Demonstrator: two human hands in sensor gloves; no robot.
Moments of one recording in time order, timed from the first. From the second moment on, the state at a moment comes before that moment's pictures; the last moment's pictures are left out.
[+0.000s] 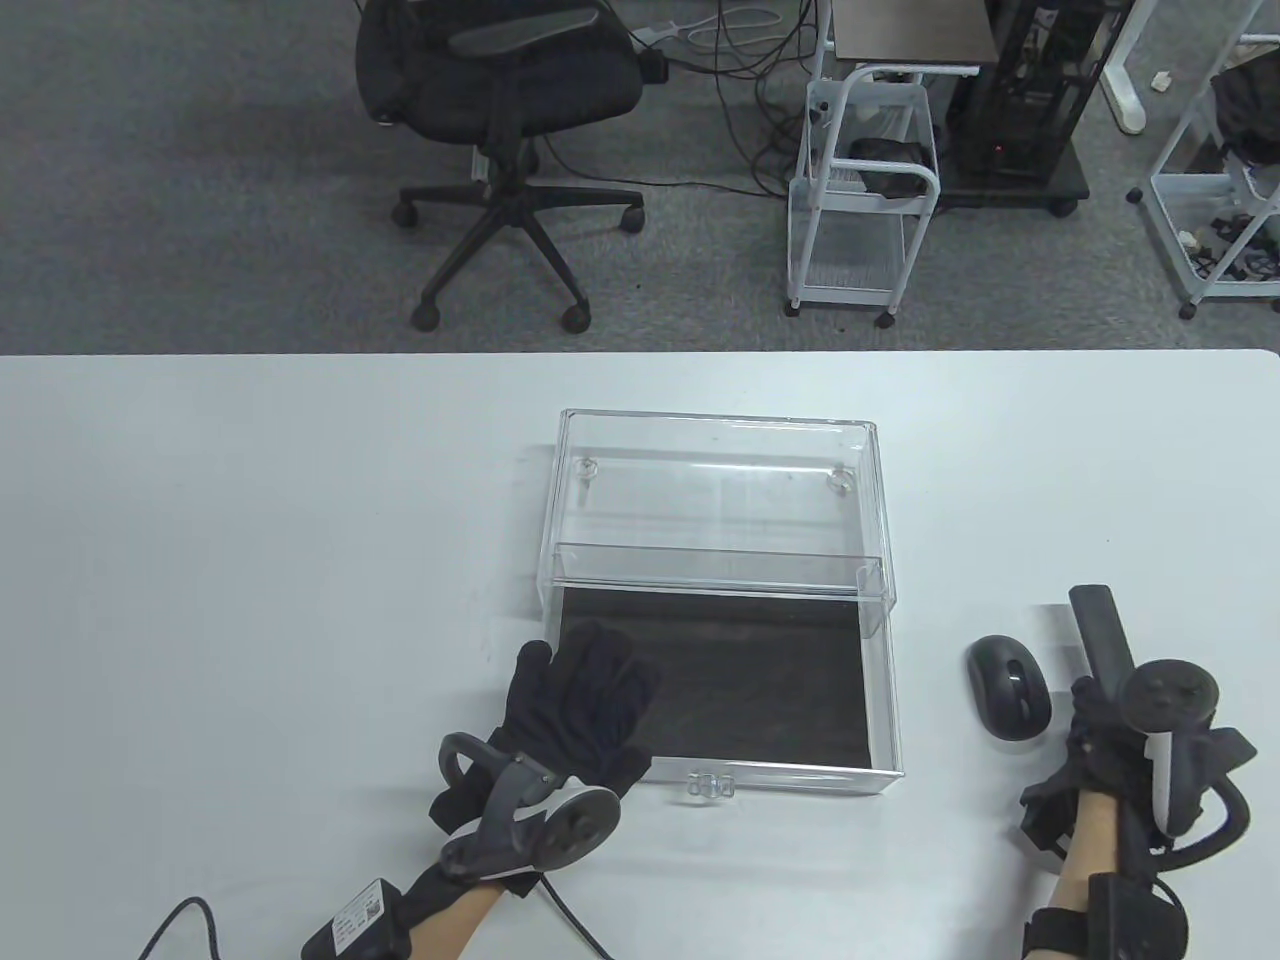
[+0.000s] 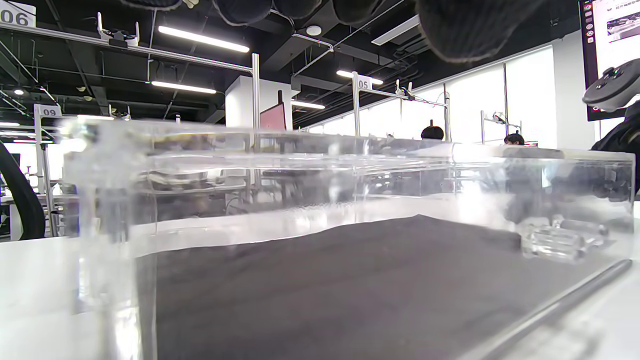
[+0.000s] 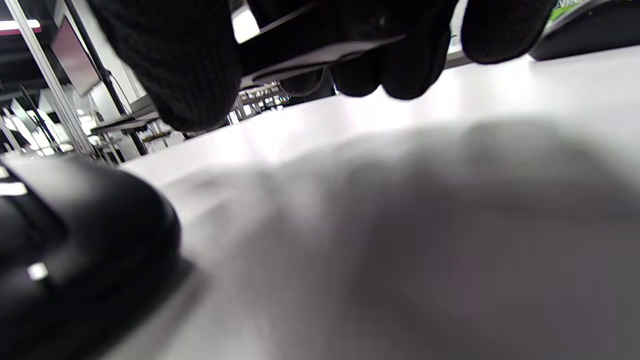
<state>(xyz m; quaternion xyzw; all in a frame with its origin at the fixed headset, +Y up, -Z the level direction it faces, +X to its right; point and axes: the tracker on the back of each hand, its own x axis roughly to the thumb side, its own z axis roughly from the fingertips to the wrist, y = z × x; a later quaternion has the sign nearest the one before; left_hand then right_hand) -0.114 -0.700 -0.171 0.13 -0.28 0.03 0.95 0.375 -0.756 -0.197 -0.45 -0.03 0.88 0.15</state>
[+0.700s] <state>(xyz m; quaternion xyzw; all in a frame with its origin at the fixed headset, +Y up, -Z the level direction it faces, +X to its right) -0.114 -0.701 -0.172 0.11 -0.28 0.03 0.95 0.374 -0.771 -0.200 -0.47 0.03 0.87 0.17</state>
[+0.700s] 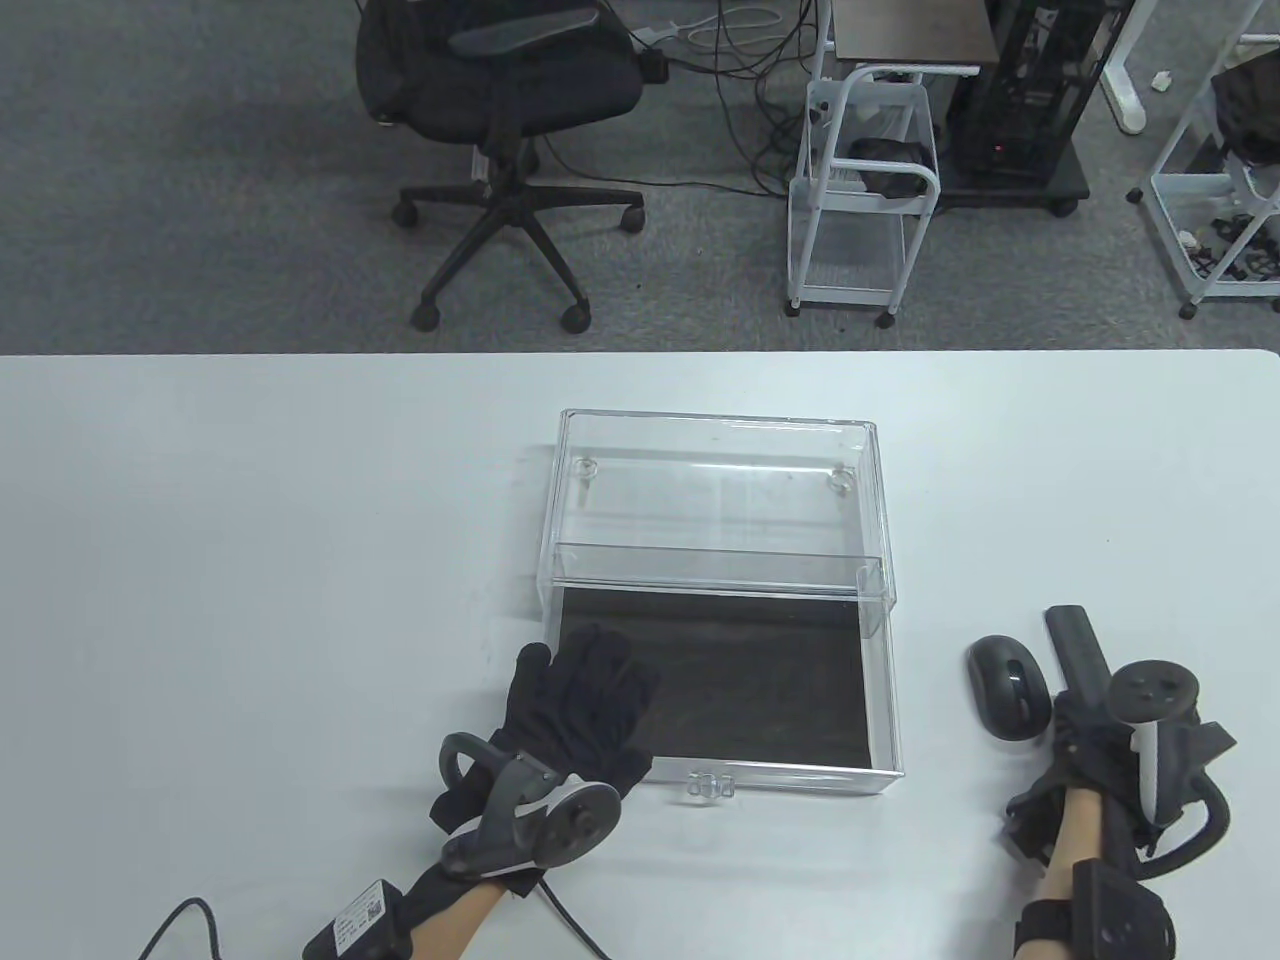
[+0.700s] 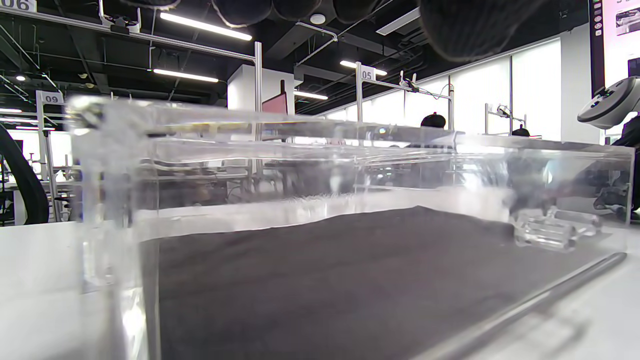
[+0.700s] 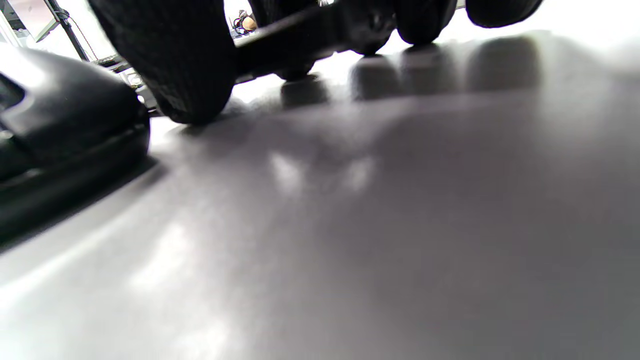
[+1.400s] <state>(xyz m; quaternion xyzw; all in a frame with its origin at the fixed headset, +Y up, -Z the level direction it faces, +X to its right) -0.118 -0.700 -0.175 0.11 -0.27 0.05 0.95 0.311 -0.677 -0.188 -0.33 -0.17 0.92 0.14</state>
